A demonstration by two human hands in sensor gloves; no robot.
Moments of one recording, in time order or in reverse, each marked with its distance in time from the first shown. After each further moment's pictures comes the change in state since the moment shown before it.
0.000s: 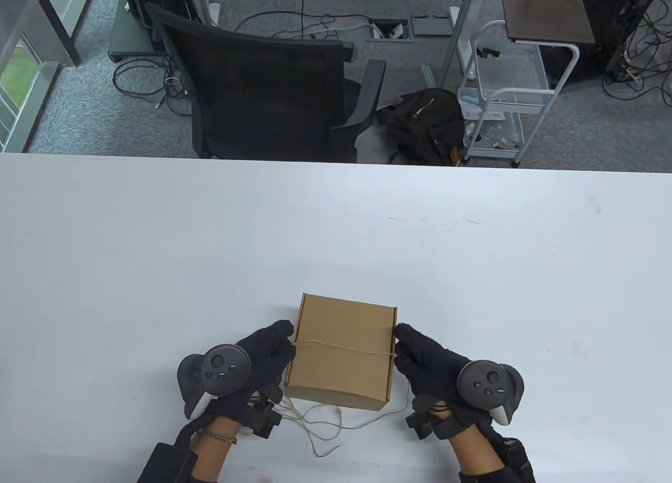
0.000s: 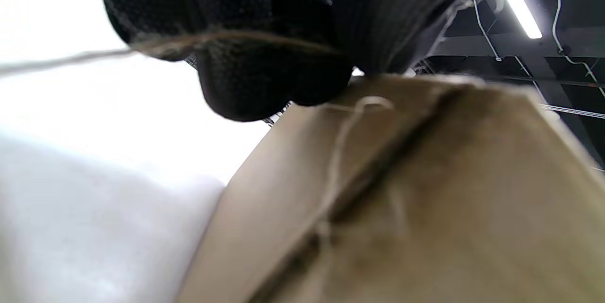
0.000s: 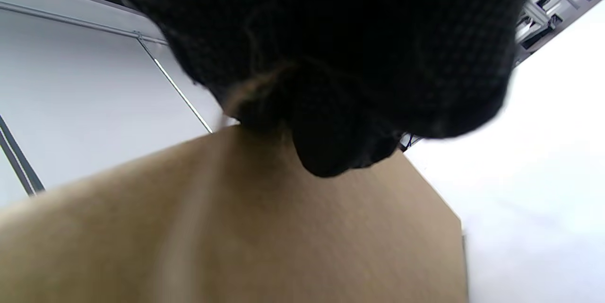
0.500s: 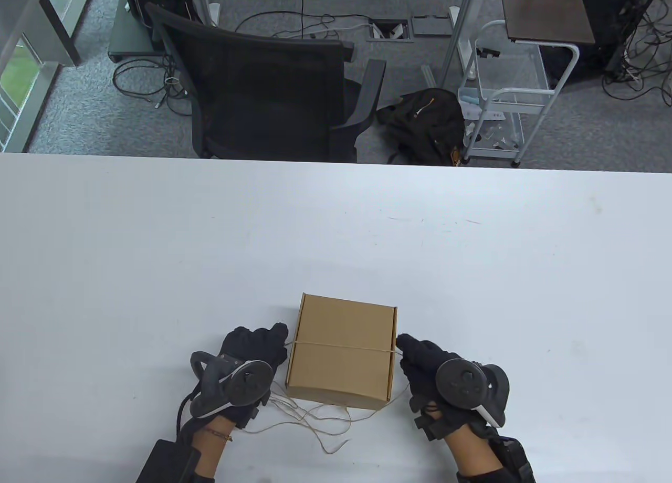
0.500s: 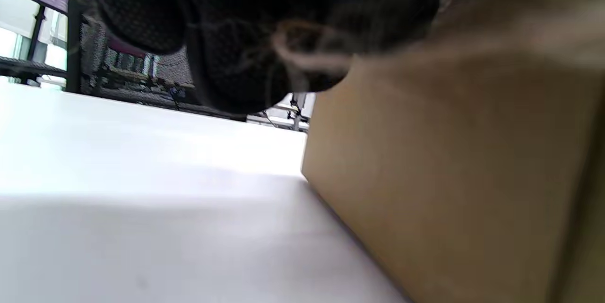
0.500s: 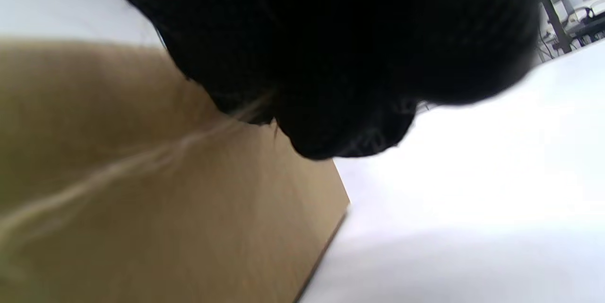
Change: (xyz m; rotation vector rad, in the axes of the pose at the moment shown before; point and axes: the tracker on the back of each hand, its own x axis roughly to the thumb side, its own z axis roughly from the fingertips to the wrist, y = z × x) left_hand 0.004 -0.021 -0.001 -0.068 -0.222 -0.457; right_hand 0.001 0.016 0.001 0.112 0.059 0.309
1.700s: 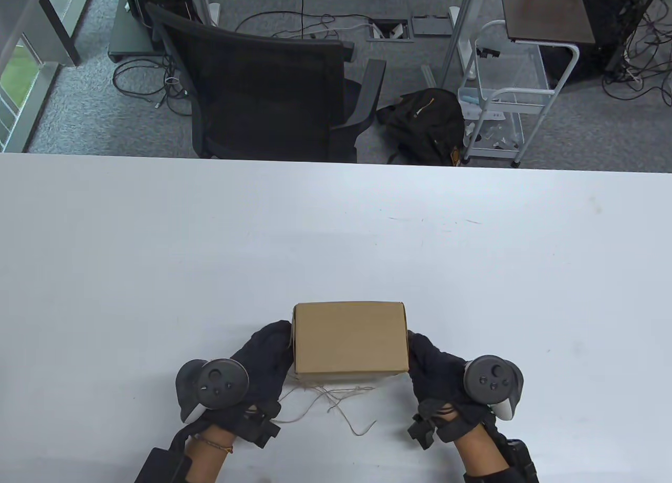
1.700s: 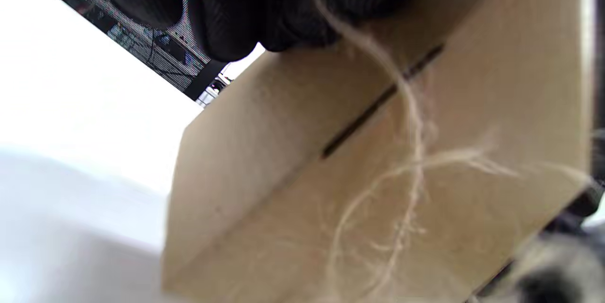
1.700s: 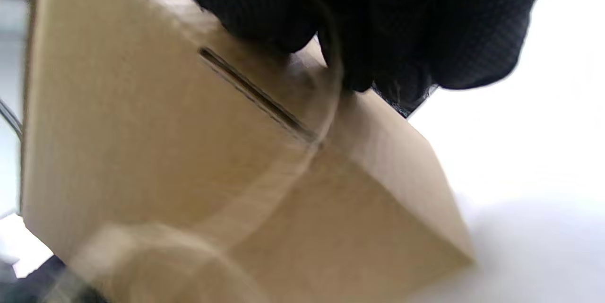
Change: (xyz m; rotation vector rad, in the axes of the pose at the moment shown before) left_hand -0.002 0.022 0.011 0.091 0.044 0.624; right_hand -0.012 -0.011 0.000 -0.021 -0.074 -0.552
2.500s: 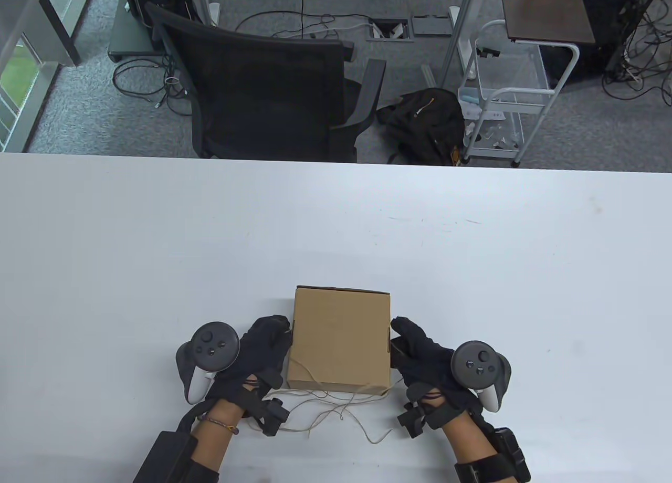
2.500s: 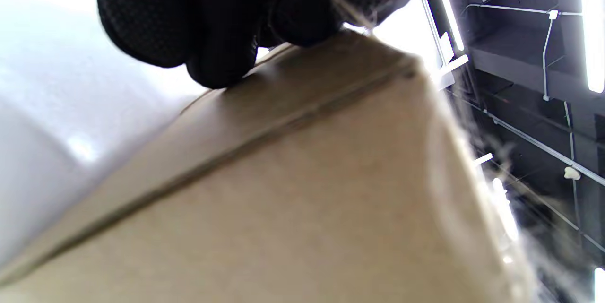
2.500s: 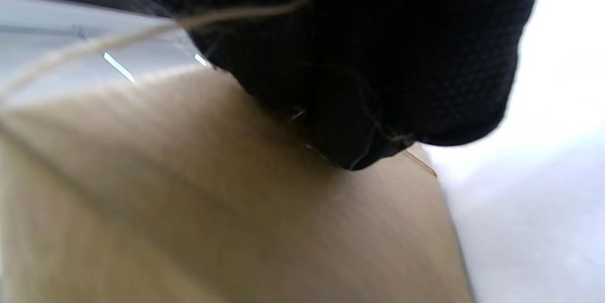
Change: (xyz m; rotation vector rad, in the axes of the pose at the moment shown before) left_hand -0.039 -0.008 -0.019 -0.067 0.332 0.196; right_hand -0.020 0.013 -0.012 0.002 0.154 0.042
